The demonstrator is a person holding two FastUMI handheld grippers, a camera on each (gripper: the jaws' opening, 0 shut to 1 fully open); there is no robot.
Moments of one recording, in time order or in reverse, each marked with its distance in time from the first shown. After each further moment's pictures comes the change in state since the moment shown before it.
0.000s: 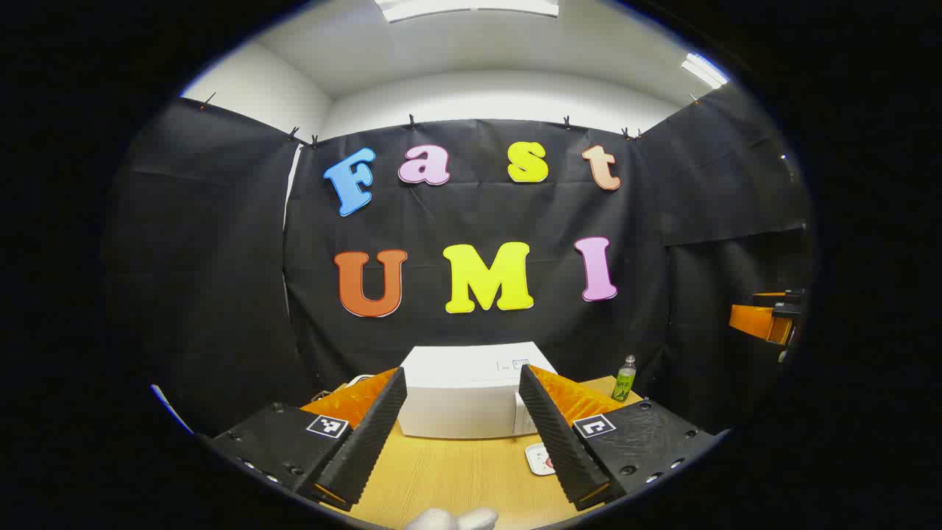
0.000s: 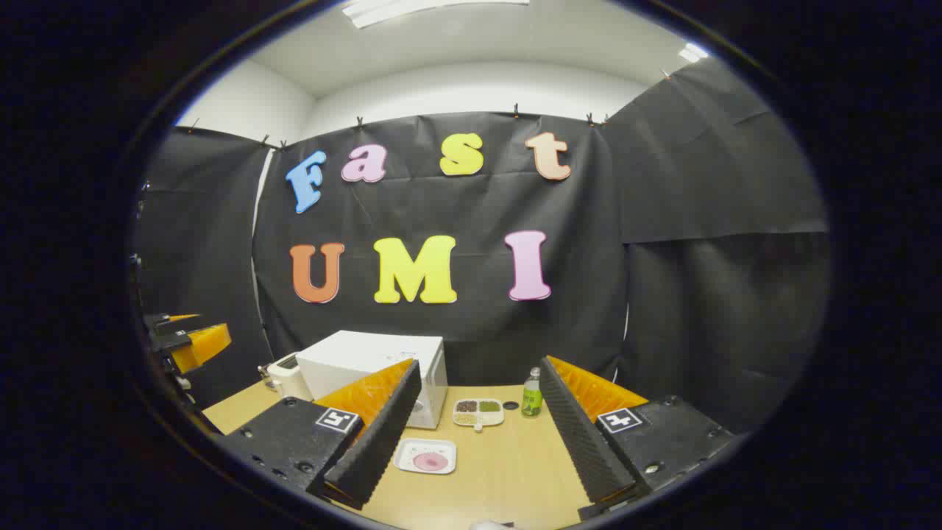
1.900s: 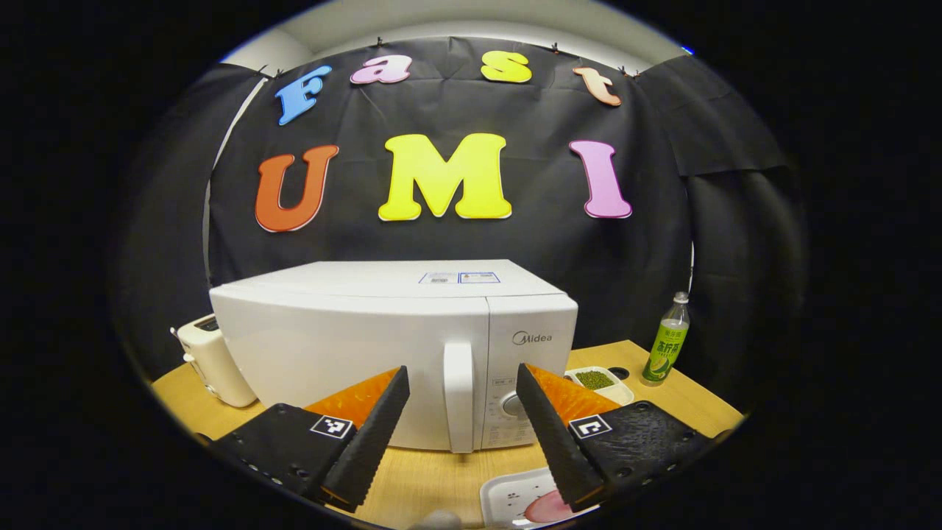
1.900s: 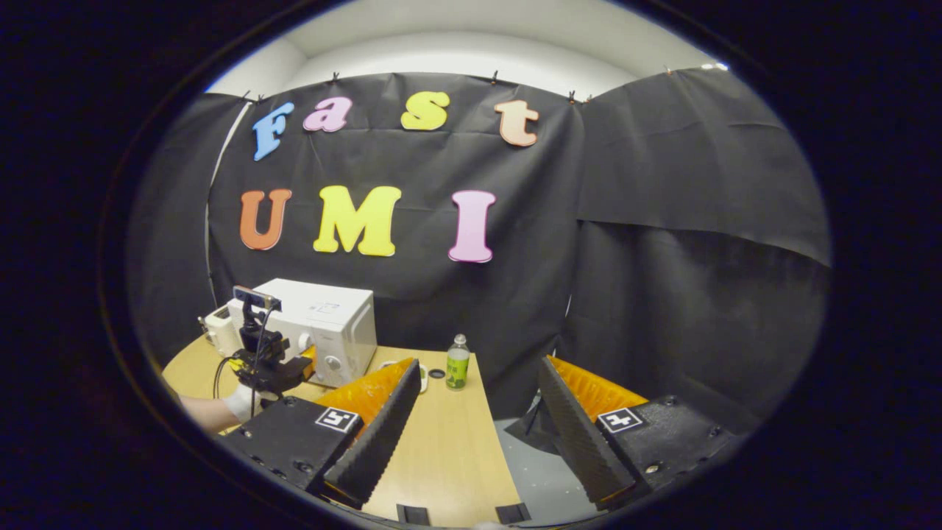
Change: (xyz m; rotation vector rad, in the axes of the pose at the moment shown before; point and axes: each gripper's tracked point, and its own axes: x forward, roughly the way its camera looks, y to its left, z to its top) left arm 0.289 -0.130 -0.258 -0.067 0.154 -0.082; right arm 0.013 -0.121 -0.042 -0.130 0.173 -0.199
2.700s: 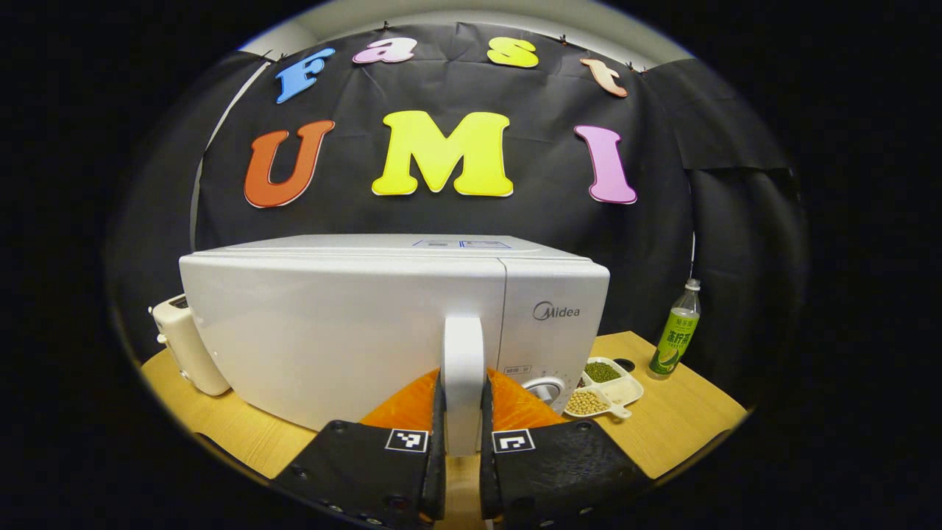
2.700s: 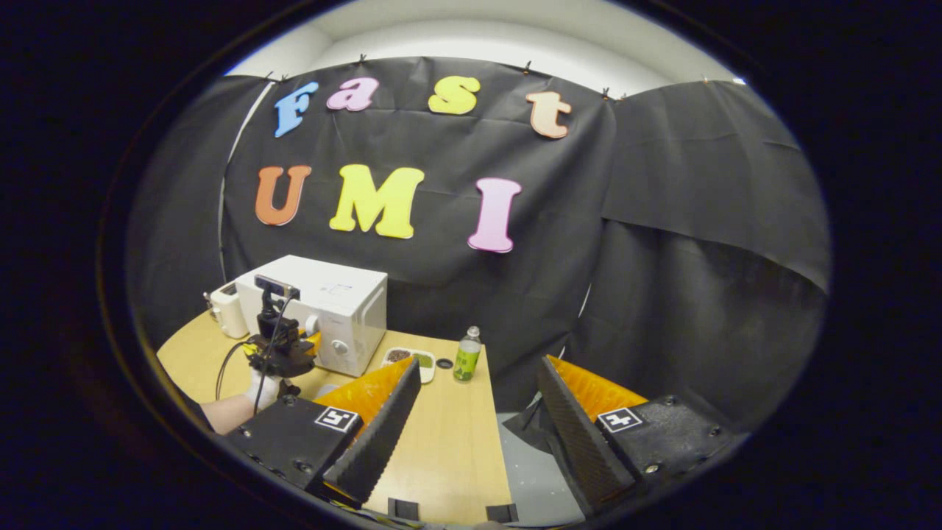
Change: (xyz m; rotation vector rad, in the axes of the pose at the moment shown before) left arm 0.022 0.009 -0.026 -0.025 0.039 -0.024; right arm 0.018 0.033 0.009 -0.096 0.055 0.085
